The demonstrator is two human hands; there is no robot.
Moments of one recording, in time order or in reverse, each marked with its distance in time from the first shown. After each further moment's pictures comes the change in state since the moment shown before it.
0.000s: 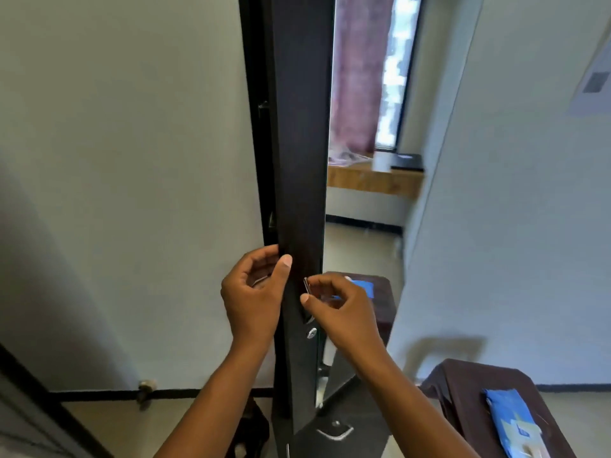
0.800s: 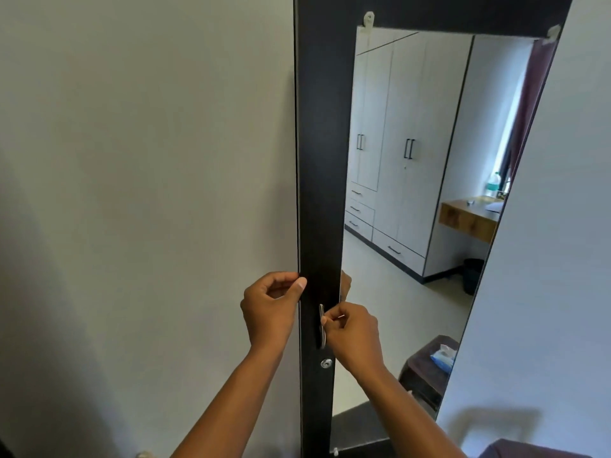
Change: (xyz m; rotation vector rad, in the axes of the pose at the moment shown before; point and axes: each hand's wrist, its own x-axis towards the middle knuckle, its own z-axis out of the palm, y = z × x) left_hand 0.147 -0.066 0.005 0.112 0.001 -0.094; right_hand 0.137 0.014 0.090 -0.263 0.148 0.090
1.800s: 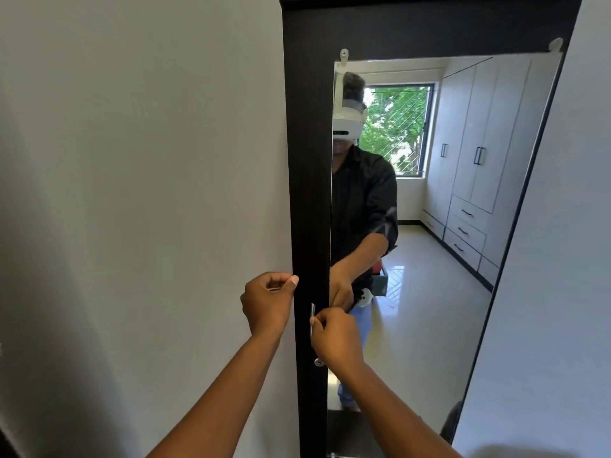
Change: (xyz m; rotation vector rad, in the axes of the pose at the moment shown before) left_hand 0.042 0.005 0.034 0.115 0.109 -0.036; right_hand 0.046 -0.005 0.017 -0.041 -0.137 -0.106
